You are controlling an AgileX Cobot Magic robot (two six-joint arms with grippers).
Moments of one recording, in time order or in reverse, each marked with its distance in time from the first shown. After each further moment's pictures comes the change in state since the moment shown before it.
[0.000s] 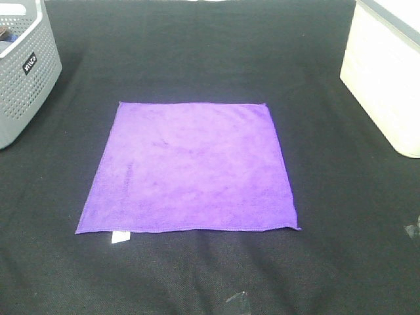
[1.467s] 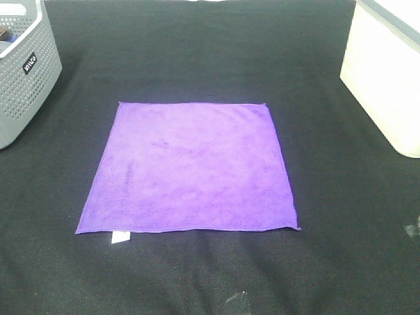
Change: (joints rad) left arm 0.000 0.000 0.000 0.000 0.000 0.000; right arm 0.000 0.000 0.000 0.000 -0.001 0.000
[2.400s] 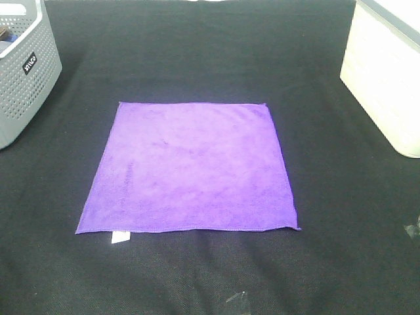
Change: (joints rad) left arm 0.000 0.607 -0.277 -0.044 0.122 0.015; right arm 0.000 0.559 -0.225 0.141 0.017 0.000
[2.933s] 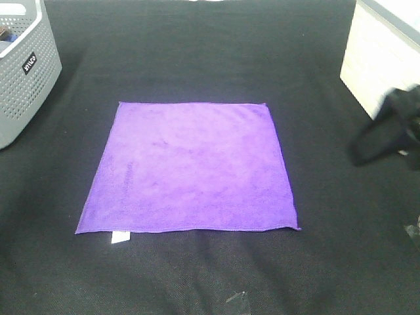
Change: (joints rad) left arm 0.209 0.748 -0.214 -0.630 -0.031 0.513; right arm 0.000 0.729 -0.187 0.446 -0.110 -0.404
